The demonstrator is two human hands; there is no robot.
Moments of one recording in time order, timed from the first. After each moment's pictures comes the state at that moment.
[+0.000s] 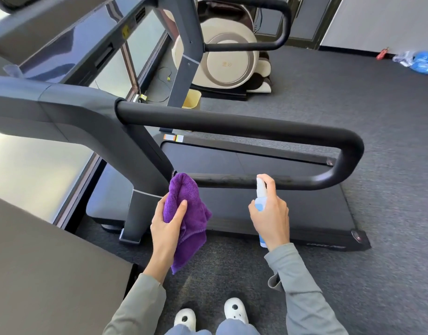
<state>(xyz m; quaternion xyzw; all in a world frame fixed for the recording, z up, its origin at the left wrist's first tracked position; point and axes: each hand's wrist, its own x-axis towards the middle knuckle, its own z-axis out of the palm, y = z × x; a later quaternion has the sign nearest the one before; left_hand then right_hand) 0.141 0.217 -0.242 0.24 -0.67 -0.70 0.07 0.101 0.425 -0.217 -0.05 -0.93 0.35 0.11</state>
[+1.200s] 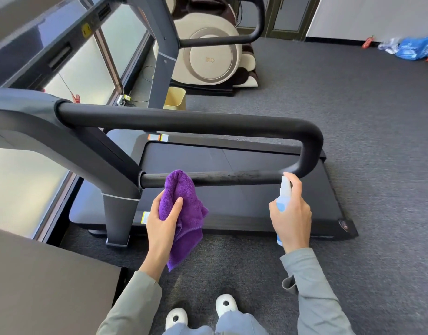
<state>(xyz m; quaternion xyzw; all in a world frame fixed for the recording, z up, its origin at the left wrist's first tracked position) 0.127 0.282 -0.240 0.23 -0.68 -0.70 0.07 0.109 0.529 -0.214 -0.12 -0.92 0.34 0.18</state>
